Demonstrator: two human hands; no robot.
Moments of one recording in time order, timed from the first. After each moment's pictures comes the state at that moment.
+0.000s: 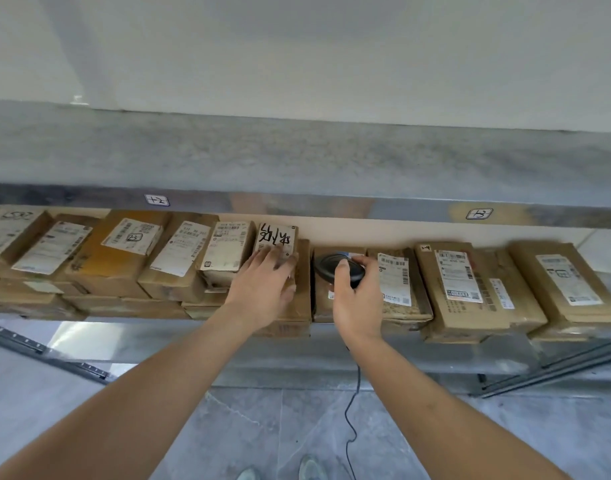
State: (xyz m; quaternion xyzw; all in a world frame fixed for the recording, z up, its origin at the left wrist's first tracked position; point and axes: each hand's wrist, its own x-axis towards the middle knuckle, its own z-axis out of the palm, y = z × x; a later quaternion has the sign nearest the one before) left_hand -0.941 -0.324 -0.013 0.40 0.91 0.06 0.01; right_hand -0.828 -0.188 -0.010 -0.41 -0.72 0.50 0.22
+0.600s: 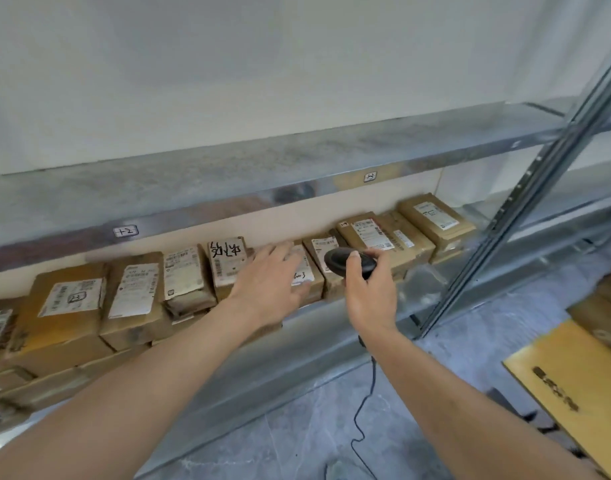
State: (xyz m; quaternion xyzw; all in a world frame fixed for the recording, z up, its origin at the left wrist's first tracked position) left_hand -0.878 -0.328 0.066 0.59 0.80 0.09 -0.01; right_hand -0.722 -0.240 0.048 -0.52 -0.64 0.43 0.37
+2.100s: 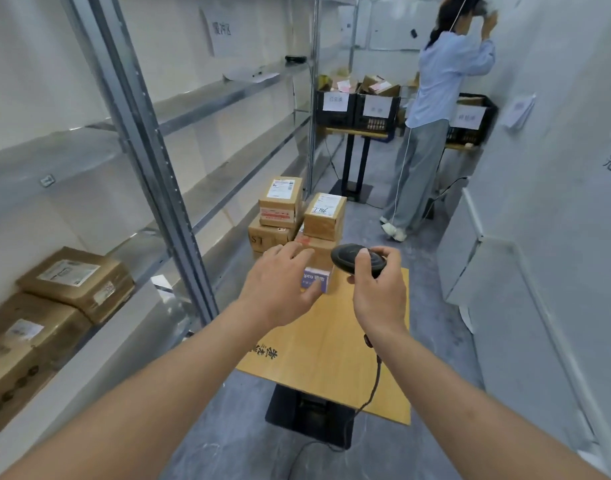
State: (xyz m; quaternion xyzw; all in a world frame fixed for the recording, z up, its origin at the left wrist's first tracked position) left_hand -0.249 -0.054 0.108 0.87 0.48 0.14 0.02; right_hand -0.090 -0.105 0.086 -0.72 -0.36 0.21 0.56
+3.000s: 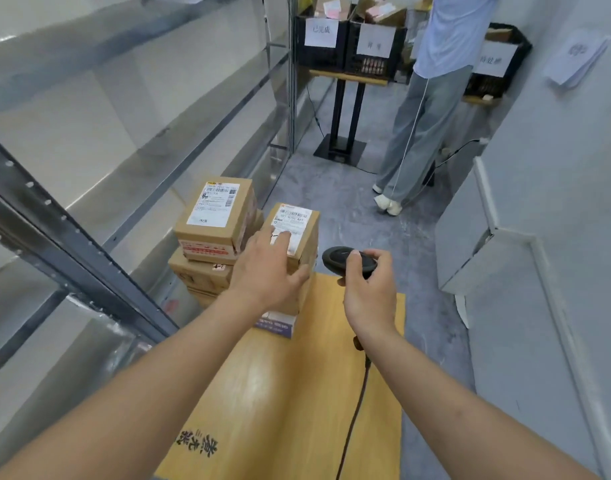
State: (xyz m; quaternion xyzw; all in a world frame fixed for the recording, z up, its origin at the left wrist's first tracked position) left_hand -0.083 0.248 0.031 0.81 0.57 0.08 0.13; right_hand 0.067 0.169 0.006 -0.77 -0.30 0.28 0.50
